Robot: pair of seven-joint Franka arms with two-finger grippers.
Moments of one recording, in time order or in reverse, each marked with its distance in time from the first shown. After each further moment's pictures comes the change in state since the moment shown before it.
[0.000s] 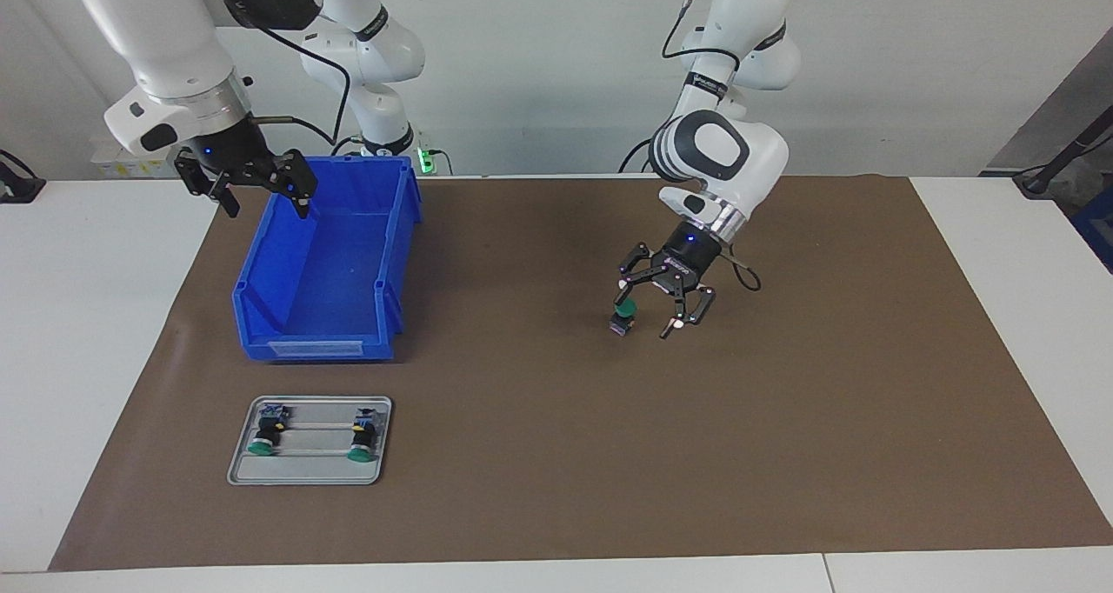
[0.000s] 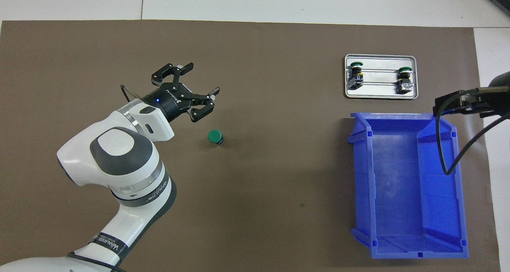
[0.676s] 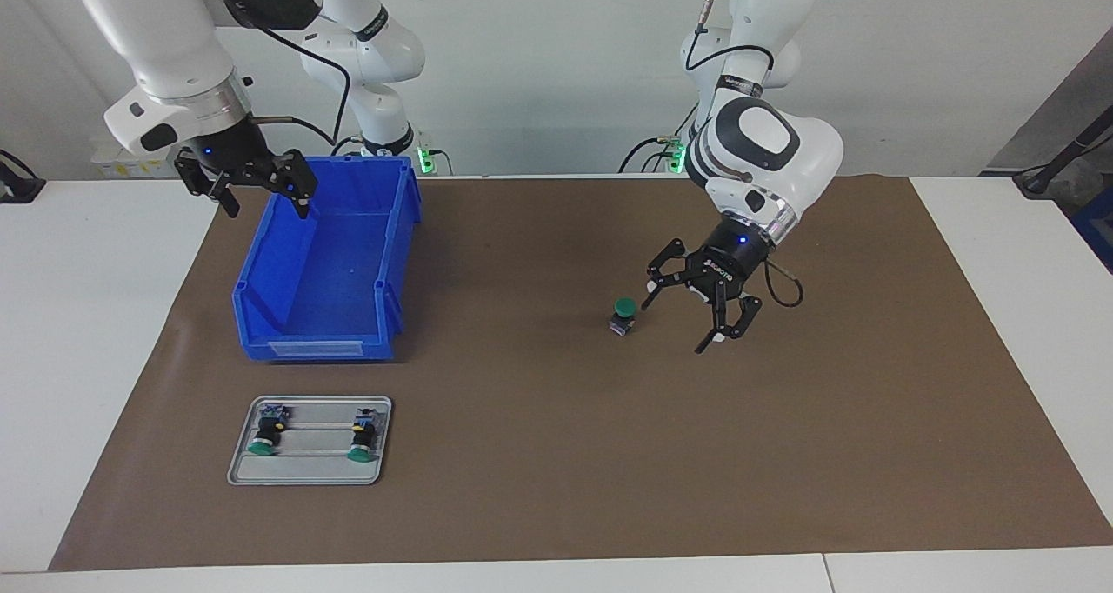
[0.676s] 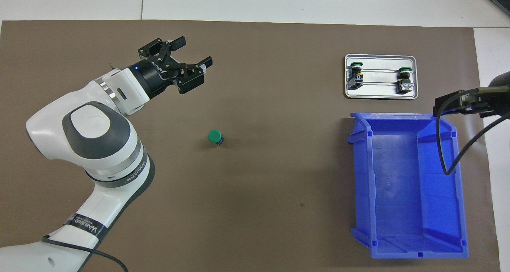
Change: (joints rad) left arm 0.056 0.019 0.008 0.097 0.181 -0.120 -0.410; right arm 0.000 0.000 0.000 0.000 0.000 0.000 0.000
